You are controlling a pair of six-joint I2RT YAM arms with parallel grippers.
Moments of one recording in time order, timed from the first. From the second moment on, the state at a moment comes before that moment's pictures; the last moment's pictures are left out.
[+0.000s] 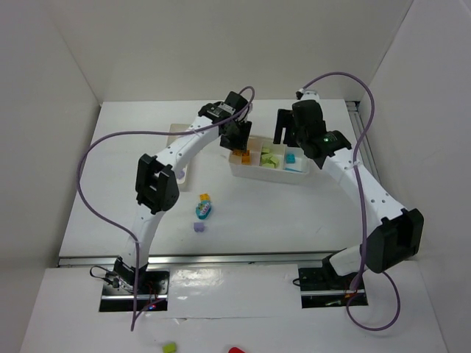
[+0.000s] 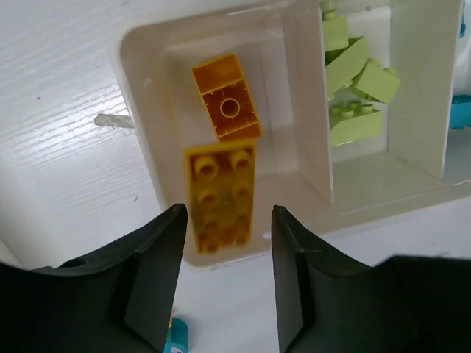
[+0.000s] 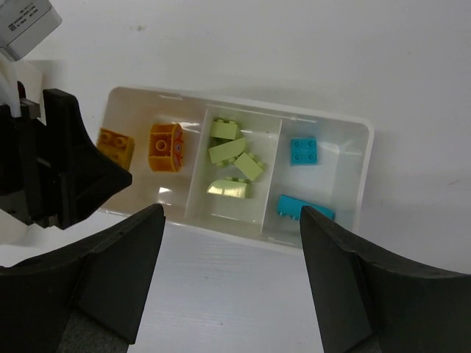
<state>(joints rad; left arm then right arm) -0.57 2.28 2.28 -0.99 0.02 -0.30 0.39 1.41 1.36 -0.53 0.26 0.34</state>
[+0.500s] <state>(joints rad) -0.57 1.96 1.92 -0.93 -0.05 -0.40 0.41 1.38 1.35 -0.57 0.28 0.36</state>
